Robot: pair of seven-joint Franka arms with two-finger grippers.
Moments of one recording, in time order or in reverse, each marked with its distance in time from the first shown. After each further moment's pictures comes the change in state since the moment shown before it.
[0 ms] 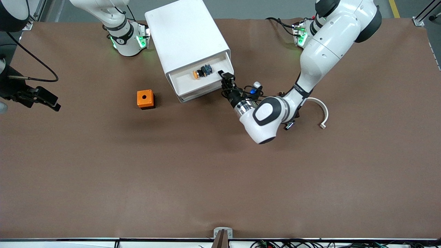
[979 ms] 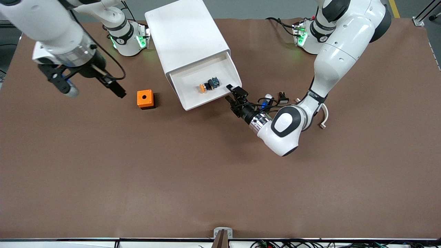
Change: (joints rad) left arm 0.060 -0.004 0.031 0.042 0.000 0.074 0.106; right arm 0.401 0.014 0.014 0.034 0.010 -0.107 1.004
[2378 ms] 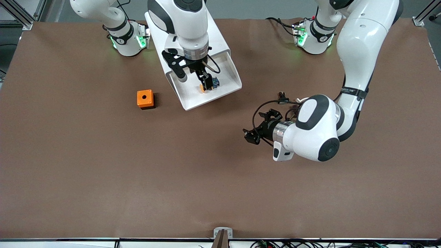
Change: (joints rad) left arm 0.033 -0.123 -0.001 0.223 0.570 0.164 0.992; right arm 0.446 0.181 -0.002 -0.120 -0.084 0.318 0.640
